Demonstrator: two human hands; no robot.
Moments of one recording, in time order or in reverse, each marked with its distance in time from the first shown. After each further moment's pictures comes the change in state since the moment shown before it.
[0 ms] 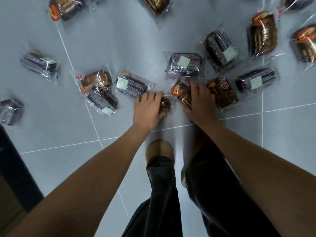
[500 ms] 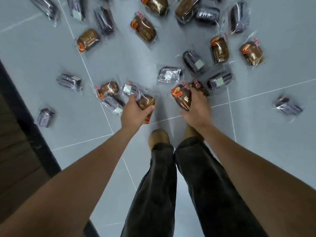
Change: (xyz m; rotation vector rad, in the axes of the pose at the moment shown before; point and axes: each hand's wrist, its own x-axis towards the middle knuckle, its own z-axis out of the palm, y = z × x) left_hand -0.076 0.013 -0.144 -0.652 -0.021 -0.501; right_hand -0.095 -0.027 -0.142 0.320 0.029 0.189
